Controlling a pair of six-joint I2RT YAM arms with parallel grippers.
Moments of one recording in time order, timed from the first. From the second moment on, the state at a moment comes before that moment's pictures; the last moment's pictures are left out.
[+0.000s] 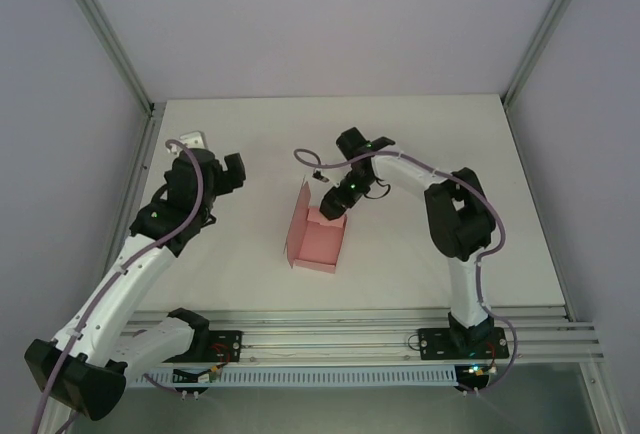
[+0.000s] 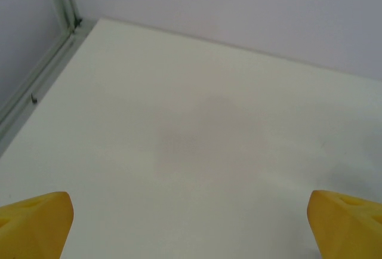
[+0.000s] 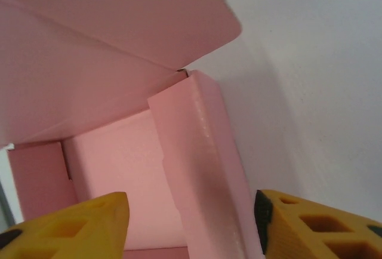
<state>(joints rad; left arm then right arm) -0.39 0.99 1.01 -0.56 -0.47 -0.43 0.57 2.05 1.58 -0.88 -0.52 -0.41</state>
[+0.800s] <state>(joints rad) -0.39 0.96 0.96 -0.56 -0.46 -0.47 0.70 1.99 1.39 -0.61 -0.07 -0.29</state>
